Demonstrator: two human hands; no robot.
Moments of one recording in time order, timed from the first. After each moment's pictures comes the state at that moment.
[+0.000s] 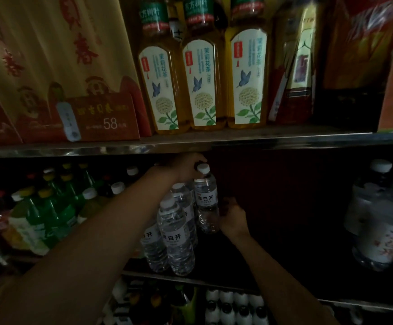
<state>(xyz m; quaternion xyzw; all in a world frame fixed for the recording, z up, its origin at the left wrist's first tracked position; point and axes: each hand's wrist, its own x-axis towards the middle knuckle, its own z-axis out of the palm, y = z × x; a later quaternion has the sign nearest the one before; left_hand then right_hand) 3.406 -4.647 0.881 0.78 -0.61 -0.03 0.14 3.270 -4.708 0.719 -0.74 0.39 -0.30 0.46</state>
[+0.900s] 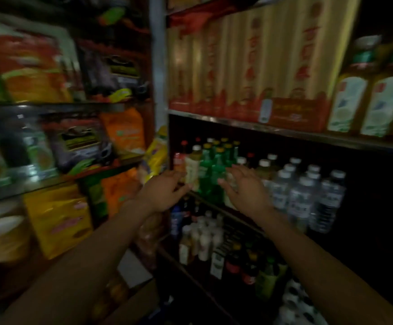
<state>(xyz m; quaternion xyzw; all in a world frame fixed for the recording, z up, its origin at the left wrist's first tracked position) 3.385 -4.184 0.845 0.92 -0.34 0.15 0.13 3.306 -4.415 0.837 -0.95 0.00 -0.27 0.14</state>
